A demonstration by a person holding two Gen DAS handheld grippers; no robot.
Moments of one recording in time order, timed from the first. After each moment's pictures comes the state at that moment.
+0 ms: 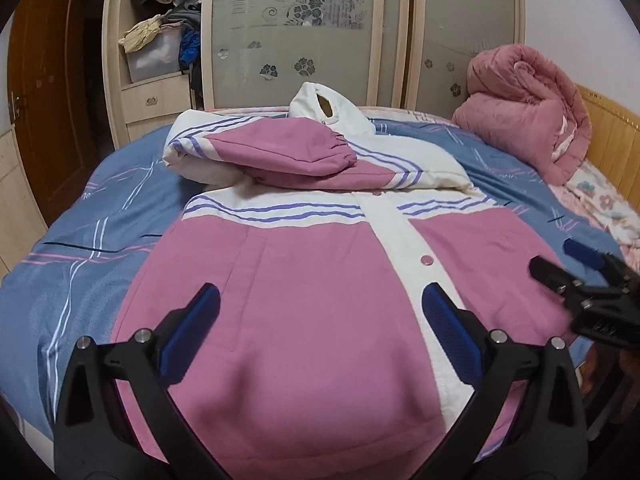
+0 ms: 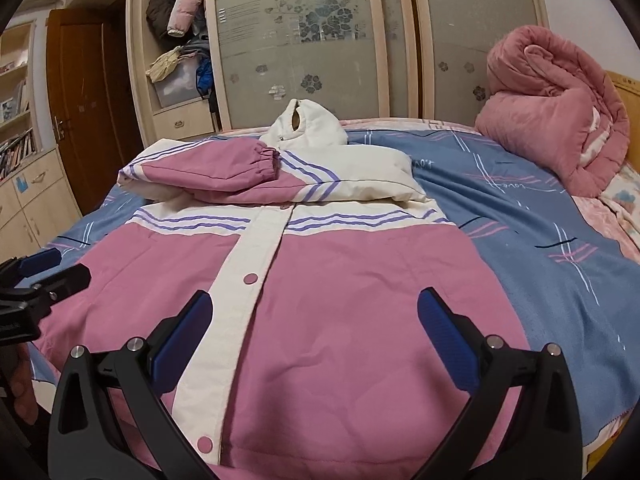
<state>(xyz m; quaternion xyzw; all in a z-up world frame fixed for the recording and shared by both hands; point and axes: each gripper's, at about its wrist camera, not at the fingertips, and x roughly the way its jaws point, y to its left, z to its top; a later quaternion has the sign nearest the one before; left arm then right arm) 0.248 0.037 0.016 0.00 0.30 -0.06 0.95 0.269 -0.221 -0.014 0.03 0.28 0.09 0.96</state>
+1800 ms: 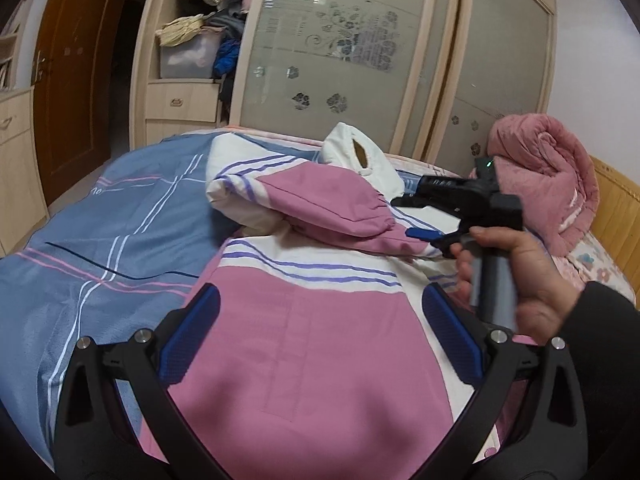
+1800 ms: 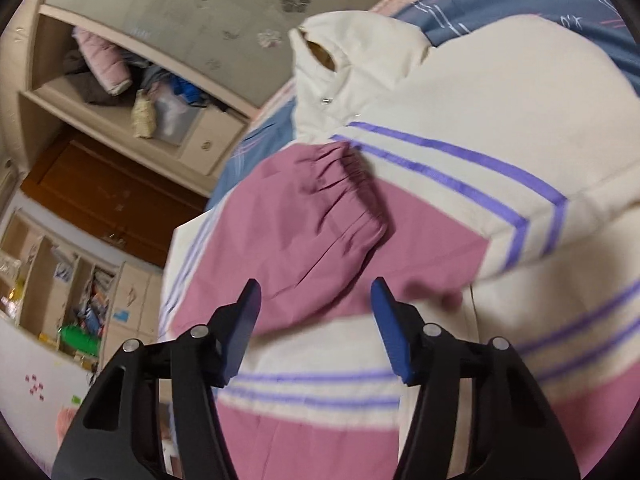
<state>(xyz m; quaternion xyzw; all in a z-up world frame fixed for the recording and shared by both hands) 0.284 0.109 0.042 -0.09 0.25 -0.05 0.96 0.551 -0.151 -0.035 0.35 0.43 0.19 0.81</state>
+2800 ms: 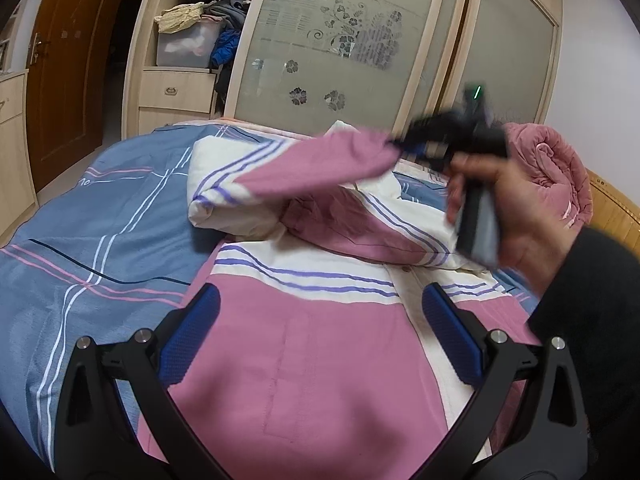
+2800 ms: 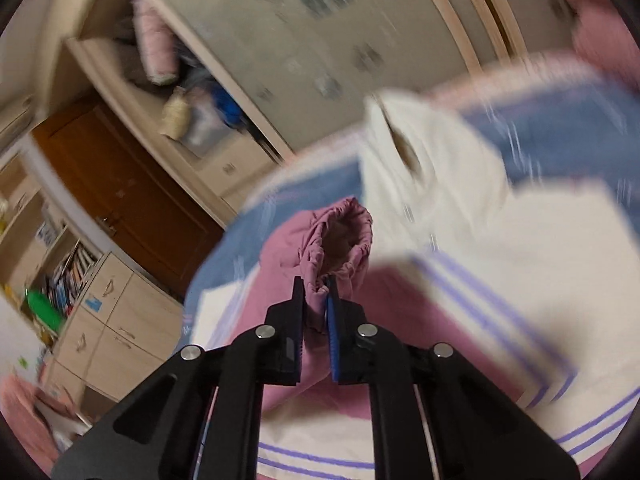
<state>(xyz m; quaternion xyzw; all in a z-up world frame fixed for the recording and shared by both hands) 0.305 0.115 0.042 -0.11 0.26 -0.06 0.96 0.575 -0.110 0.088 0.24 0.31 0.21 0.90</state>
